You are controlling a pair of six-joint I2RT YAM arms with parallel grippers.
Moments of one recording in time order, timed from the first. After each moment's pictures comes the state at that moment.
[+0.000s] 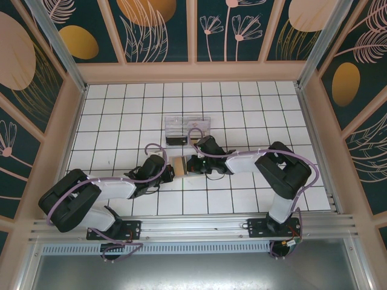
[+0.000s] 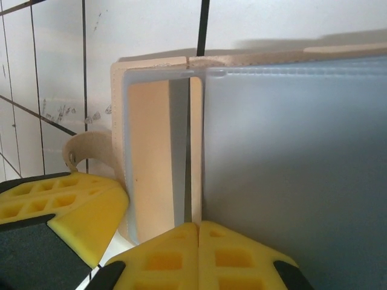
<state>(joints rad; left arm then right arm) -0.73 1.41 0.35 0.28 0.00 -0.86 0.82 1.77 0.80 0.11 -0.37 0.84</state>
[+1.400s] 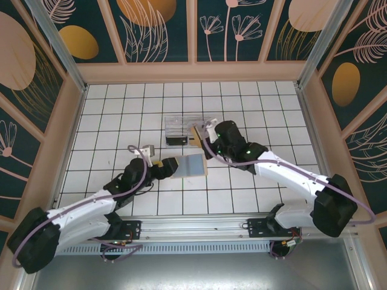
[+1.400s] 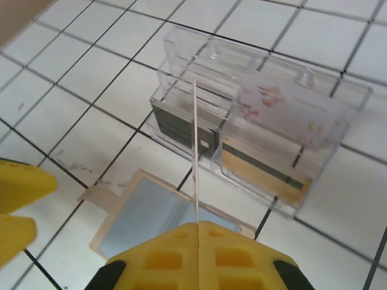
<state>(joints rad) -0.73 0.92 0.25 0.25 -0.04 -0.86 0.81 1.29 0.90 -0.23 0.02 0.12</state>
